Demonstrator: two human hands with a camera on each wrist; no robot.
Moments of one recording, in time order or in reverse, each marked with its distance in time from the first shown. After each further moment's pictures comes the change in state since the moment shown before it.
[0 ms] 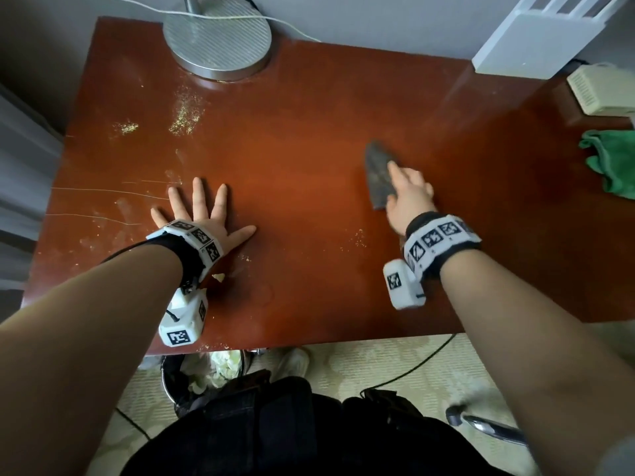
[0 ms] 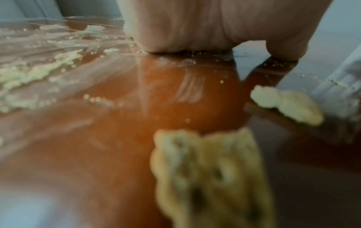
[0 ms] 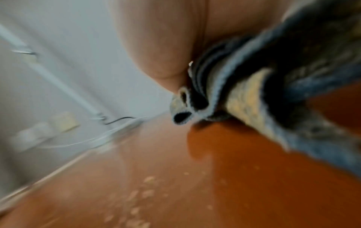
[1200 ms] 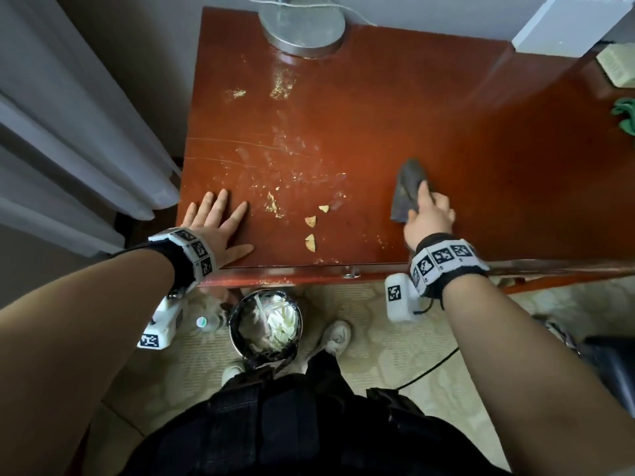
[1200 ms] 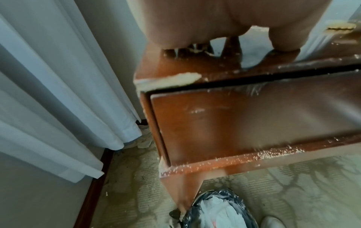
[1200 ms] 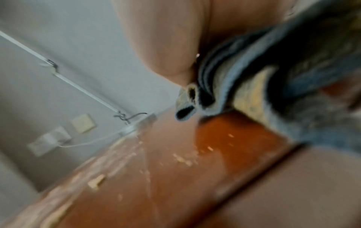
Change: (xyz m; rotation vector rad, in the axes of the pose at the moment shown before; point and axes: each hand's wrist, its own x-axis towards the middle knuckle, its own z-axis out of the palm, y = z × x) left_hand -0.071 -0.192 0.069 0.195 0.012 0.283; right_hand -0.163 -0.085 0.092 0.088 0.124 0.200
